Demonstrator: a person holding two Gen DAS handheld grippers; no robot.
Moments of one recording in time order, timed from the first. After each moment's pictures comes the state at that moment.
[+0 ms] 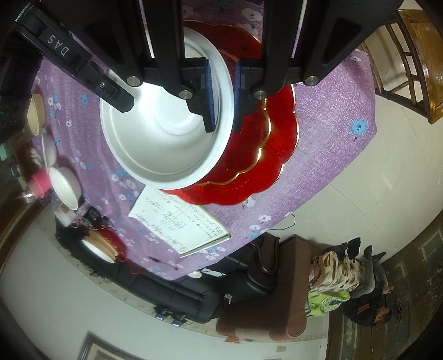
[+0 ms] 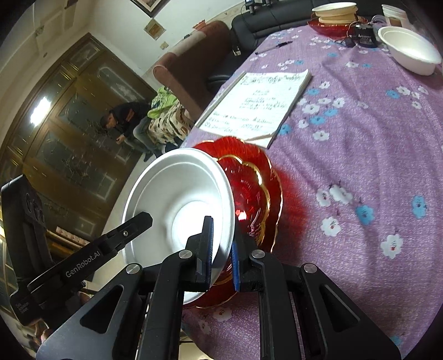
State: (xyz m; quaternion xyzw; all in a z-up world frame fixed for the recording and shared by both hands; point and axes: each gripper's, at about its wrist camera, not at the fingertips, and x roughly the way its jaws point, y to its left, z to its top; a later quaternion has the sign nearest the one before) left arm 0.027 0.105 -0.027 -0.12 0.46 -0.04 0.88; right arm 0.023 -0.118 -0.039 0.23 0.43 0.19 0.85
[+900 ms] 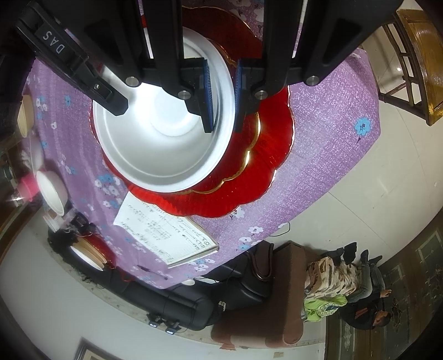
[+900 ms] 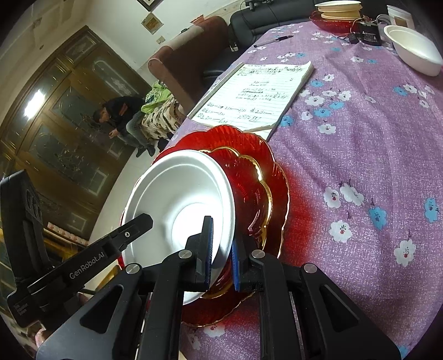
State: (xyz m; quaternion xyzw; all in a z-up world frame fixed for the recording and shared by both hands) left arm 0.036 0.113 -0.047 -0.11 0.47 -0.03 0.87; right arm 0.035 -0.105 -0.054 0.22 0.44 0.18 0.85
